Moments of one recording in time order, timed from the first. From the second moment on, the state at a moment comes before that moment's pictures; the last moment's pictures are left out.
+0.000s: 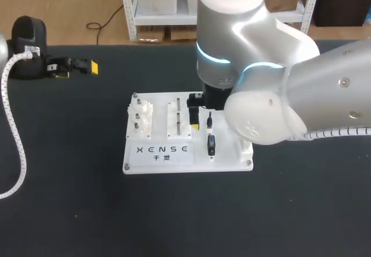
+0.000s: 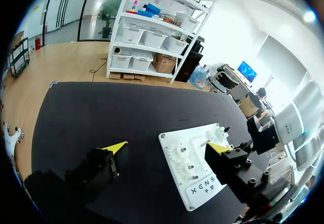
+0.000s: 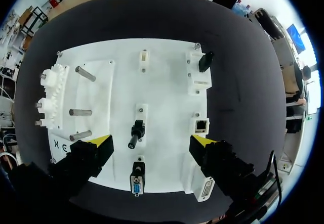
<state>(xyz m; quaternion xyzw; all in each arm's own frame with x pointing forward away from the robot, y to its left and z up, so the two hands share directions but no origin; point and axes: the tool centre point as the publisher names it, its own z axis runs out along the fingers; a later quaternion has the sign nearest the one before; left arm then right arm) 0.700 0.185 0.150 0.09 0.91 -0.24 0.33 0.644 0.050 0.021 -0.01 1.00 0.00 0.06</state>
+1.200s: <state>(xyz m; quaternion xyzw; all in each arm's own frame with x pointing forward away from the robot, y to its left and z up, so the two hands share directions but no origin) 0.700 0.185 0.150 0.09 0.91 -0.24 0.33 0.660 0.054 0.014 0.03 1.00 -0.02 0.03</state>
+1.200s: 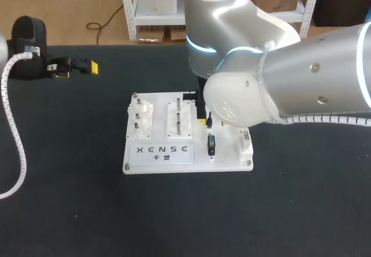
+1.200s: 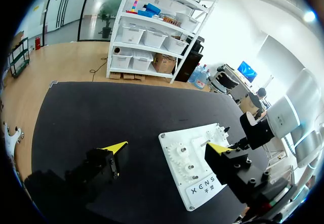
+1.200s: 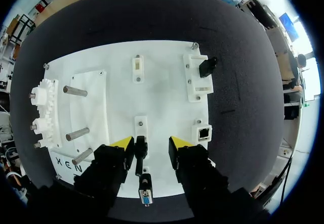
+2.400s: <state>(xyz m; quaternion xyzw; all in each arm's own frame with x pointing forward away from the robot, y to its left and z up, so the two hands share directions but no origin) 0.700 0.185 0.150 0.09 0.91 -0.24 0.33 0.659 0.063 0.012 0.01 1.00 -0.03 0.02</state>
